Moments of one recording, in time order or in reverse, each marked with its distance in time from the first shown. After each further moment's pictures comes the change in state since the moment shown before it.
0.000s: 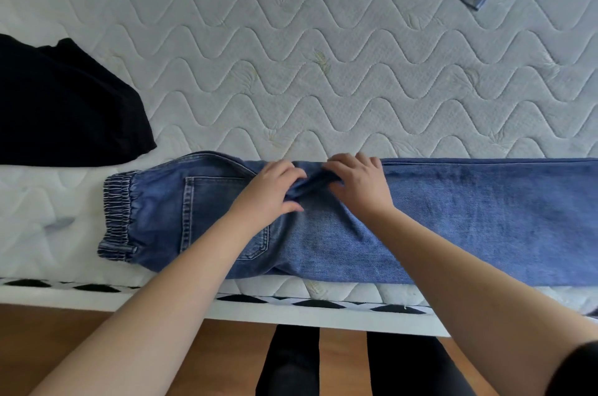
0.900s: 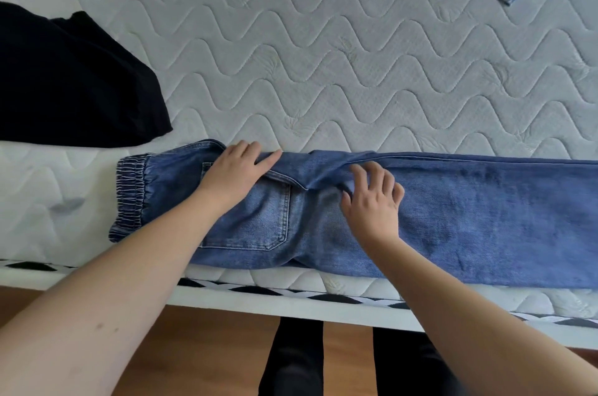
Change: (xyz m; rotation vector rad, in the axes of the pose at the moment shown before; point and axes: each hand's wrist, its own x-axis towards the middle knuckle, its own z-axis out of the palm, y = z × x) left_hand -0.031 -0.092 -0.015 0.618 0.175 0.179; right_hand -0.043 -0.042 0.039 -0.123 0.031 0.322
